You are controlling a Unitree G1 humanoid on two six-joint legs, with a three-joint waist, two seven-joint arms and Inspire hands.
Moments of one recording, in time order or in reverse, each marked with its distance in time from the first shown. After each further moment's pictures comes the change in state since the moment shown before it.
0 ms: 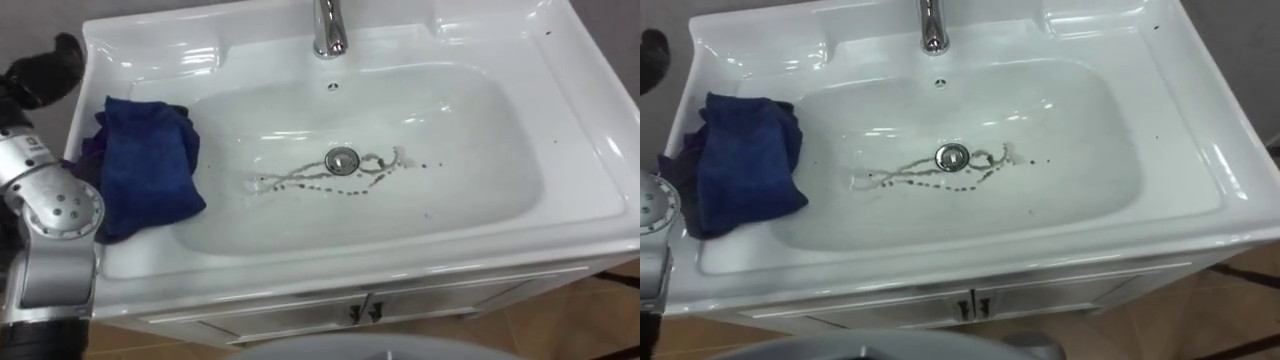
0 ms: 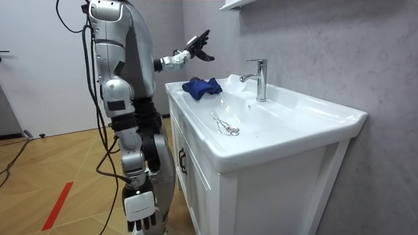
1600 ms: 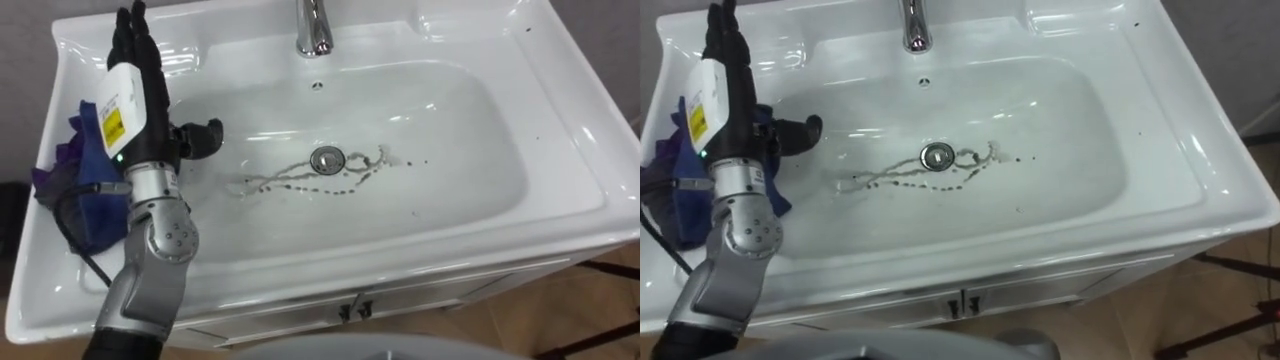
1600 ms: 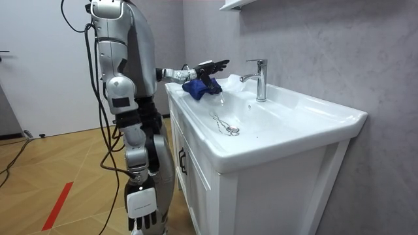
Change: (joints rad) left arm 0.049 -0.129 -0.266 0.103 0.388 0.091 -0.127; right arm -0.053 0.039 0.078 0.005 0.006 0.044 -0.054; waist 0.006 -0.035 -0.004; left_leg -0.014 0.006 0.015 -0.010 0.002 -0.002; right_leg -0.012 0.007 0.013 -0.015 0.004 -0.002
